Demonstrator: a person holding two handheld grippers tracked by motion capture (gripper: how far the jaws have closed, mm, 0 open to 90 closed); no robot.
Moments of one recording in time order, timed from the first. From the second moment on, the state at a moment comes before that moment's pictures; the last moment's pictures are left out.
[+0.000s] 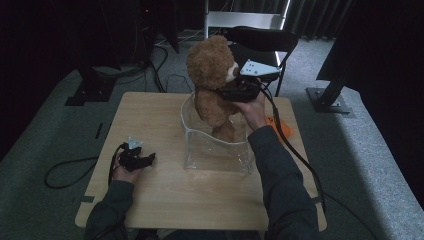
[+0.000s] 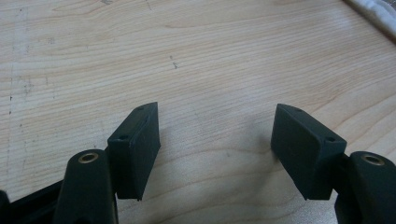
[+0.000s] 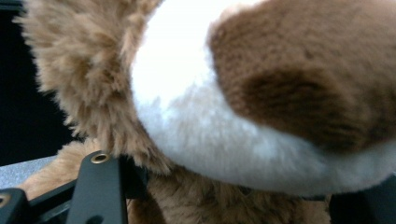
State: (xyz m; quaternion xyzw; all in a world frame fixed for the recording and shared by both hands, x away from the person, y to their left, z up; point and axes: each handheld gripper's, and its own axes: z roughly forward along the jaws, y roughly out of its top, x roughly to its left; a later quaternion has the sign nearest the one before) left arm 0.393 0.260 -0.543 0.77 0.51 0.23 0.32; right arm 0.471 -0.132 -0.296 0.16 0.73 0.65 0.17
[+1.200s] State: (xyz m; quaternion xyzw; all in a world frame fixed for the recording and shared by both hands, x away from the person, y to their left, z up) left arm 0.393 0.260 -0.543 0.77 0.51 0.23 0.32; right arm 0.482 -0.137 -0.317 0.20 0.74 0.62 0.17
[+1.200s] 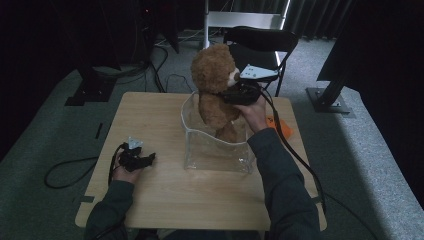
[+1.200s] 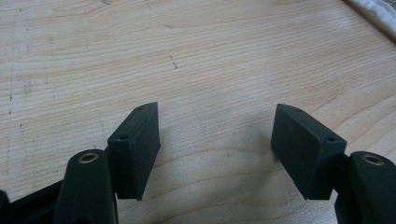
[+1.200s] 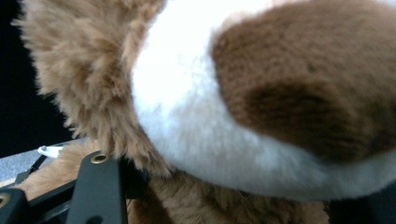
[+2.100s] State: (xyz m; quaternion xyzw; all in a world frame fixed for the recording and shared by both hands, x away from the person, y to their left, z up) left arm 0.393 0.260 -0.543 0.77 0.51 0.23 0.32; right arm 0.485 -0.118 -0.326 0.19 0.78 0.57 0.17
